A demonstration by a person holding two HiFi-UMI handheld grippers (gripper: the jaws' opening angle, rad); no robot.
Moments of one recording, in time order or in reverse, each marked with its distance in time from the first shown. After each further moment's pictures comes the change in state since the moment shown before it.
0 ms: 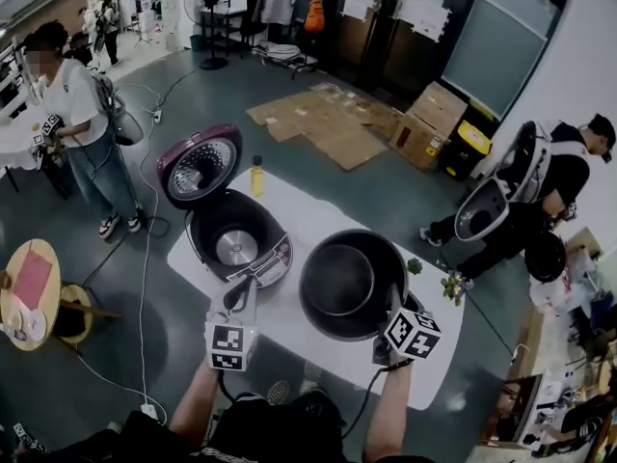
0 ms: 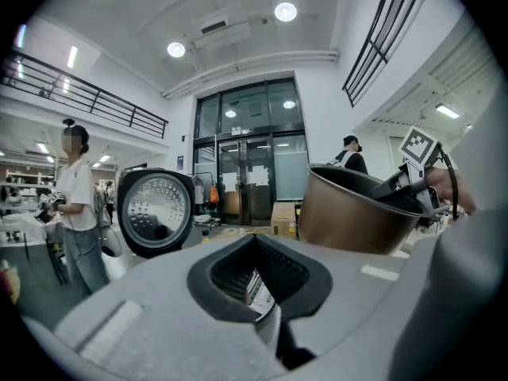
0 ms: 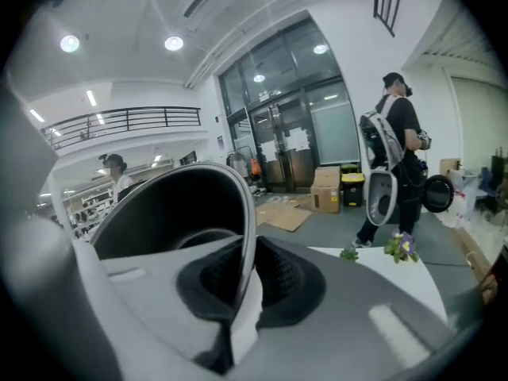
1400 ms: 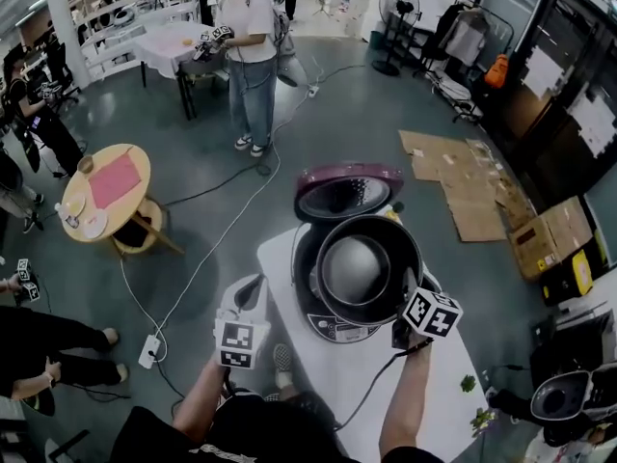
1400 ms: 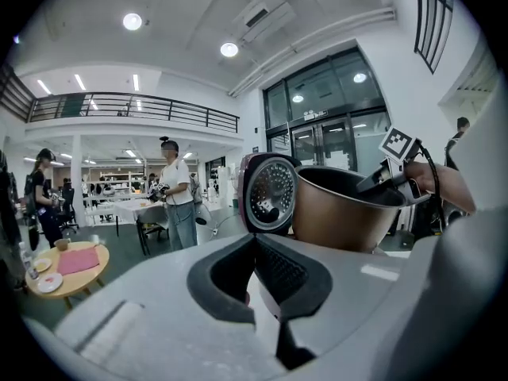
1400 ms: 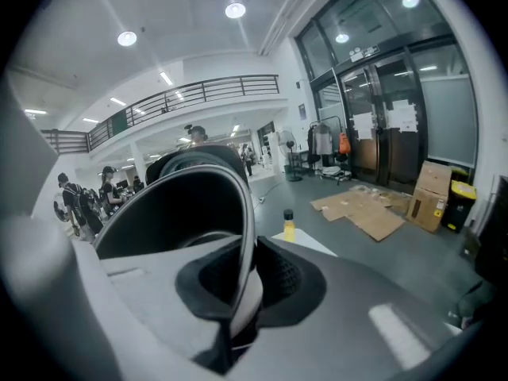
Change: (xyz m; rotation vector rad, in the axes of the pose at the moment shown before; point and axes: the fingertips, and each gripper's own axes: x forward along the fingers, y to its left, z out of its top) left arm -0.065 0.202 -0.053 -0.131 0.108 0.581; right arm 0.250 0.288 0.032 -0.325 0.204 0.552
